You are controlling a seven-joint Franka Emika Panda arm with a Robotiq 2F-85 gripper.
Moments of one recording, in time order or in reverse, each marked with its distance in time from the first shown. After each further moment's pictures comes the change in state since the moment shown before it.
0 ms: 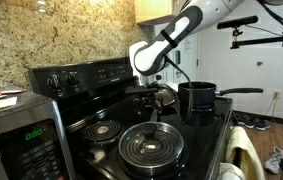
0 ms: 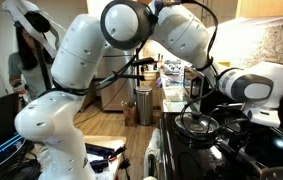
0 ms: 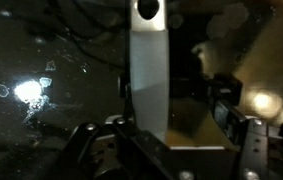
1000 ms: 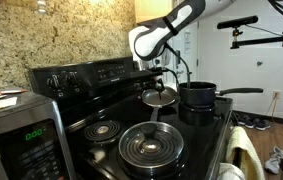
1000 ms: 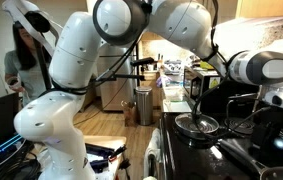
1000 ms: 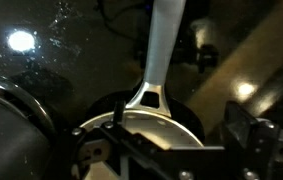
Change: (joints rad) arm -0.021 -0.039 -0.030 0.101 -0.109 -0.108 -0.190
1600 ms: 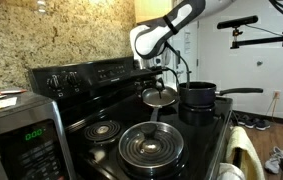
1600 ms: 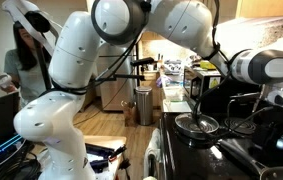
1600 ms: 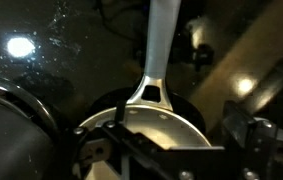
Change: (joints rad) arm -0.008 -0.005 -0.006 0.003 0.016 0.001 0.011
